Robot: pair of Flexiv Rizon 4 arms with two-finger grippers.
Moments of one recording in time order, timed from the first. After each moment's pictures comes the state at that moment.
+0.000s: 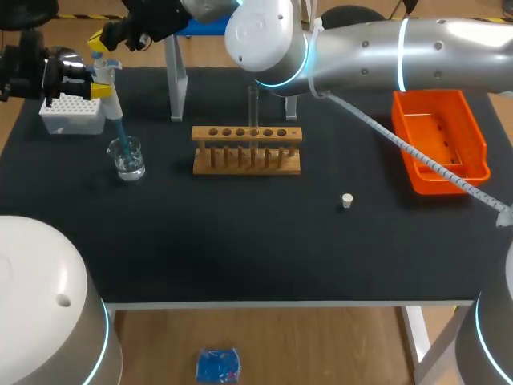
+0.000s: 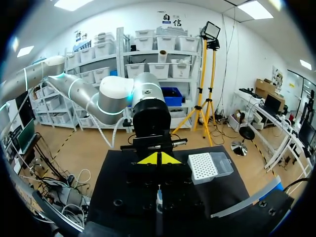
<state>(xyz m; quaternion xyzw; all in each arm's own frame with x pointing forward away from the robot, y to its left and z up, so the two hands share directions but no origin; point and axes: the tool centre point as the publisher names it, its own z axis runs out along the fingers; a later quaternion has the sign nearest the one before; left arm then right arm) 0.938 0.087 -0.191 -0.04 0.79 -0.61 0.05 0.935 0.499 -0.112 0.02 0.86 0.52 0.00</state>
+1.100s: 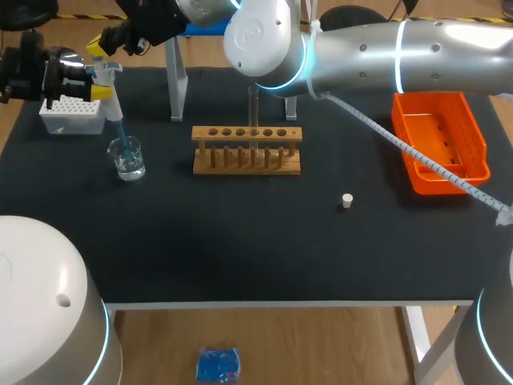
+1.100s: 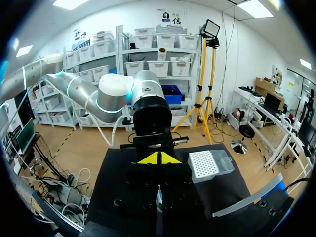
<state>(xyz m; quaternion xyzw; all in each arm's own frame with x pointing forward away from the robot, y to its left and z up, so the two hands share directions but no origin) 0.937 0.087 -0.194 -0.04 0.79 -0.61 0.05 0.932 0.501 -0.119 0.02 0.86 0.51 0.00</state>
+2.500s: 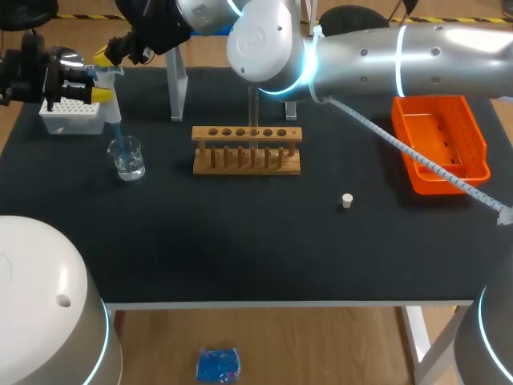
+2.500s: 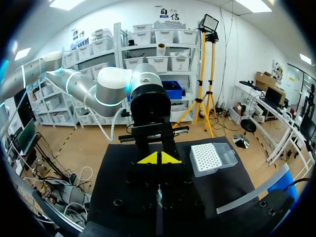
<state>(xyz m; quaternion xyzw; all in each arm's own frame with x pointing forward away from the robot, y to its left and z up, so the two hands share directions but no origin) 0.937 0.088 -0.199 -0.04 0.79 -0.61 0.05 0.933 0.495 -0.143 0.03 0.87 0.49 -0.01</state>
